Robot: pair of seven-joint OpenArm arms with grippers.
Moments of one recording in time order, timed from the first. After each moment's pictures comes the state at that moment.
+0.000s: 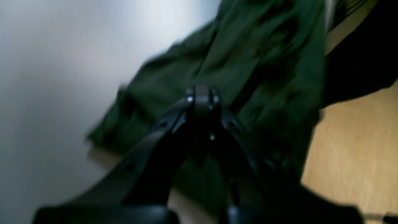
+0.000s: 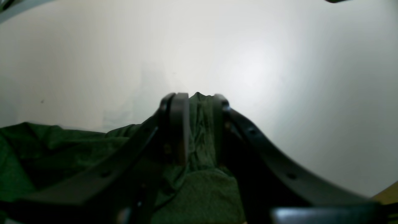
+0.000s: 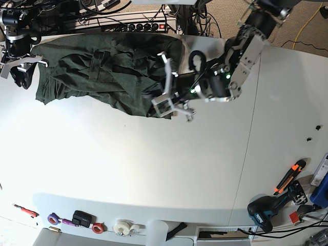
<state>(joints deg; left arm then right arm) -4.1 -13.2 31.7 104.2 -28.1 -32.2 47.7 -14.5 0.8 64.9 120.4 31.0 39.4 -52.3</state>
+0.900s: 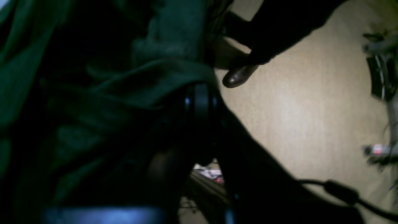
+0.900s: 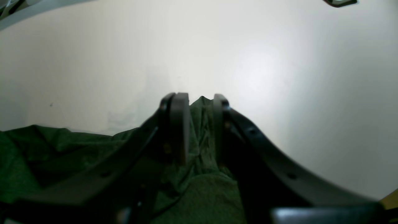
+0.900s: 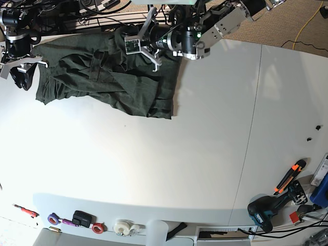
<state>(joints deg) 1.7 -11.2 50.2 104.6 -21.4 -33.6 45.2 -14.5 0.8 64.8 120.4 32.5 39.4 -52.3</state>
